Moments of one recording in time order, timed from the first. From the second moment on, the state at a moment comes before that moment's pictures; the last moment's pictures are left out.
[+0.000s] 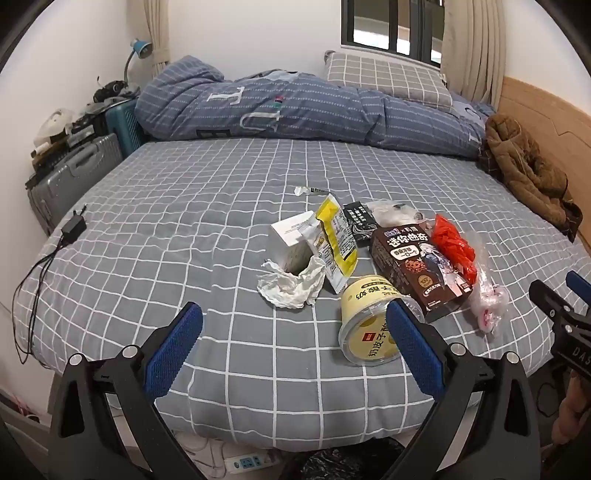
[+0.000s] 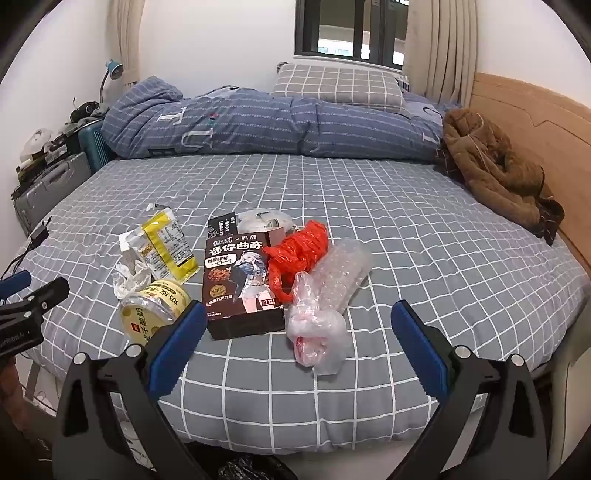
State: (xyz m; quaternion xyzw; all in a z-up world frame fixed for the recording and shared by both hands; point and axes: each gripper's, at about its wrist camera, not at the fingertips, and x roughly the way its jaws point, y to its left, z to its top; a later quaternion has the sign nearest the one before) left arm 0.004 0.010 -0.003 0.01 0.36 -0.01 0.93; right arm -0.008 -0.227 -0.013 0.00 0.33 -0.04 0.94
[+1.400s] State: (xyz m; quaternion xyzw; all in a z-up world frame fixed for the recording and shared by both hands) left arm 0.007 0.009 -0.005 0.01 0.37 0.00 0.93; right arm -0.004 -0.224 -0.020 0.00 0.33 -0.04 0.94
